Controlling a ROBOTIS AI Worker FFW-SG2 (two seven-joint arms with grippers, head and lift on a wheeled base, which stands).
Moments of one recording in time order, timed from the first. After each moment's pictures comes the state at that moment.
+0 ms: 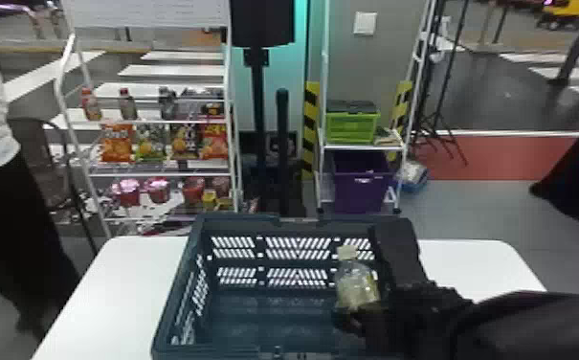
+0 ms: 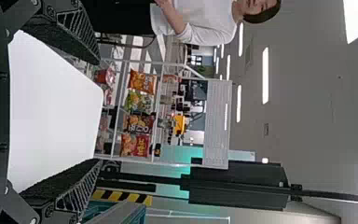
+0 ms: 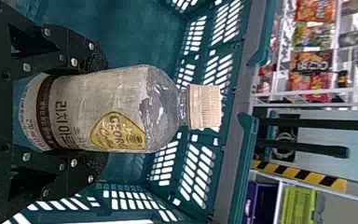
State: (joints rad) left arm 0.88 0.33 0.07 -1.93 0.37 -0.58 0.25; right arm -0.11 0.00 0.26 -2.19 -0.11 1.53 -0.07
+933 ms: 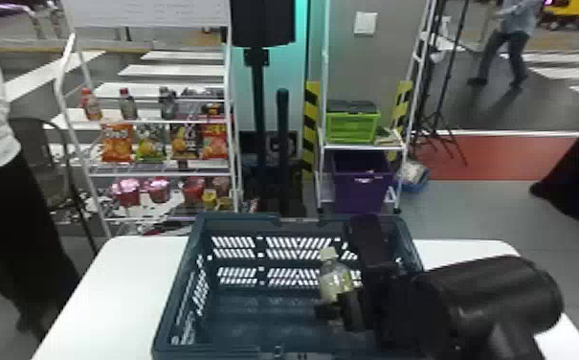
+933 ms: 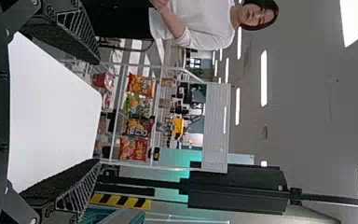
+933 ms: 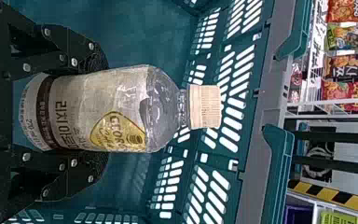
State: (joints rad) left arm 0.88 0.34 0.08 -1.92 0.38 -0.59 0.24; right arm -0.28 0.00 0.26 -1.82 -0.22 1.41 -0.08
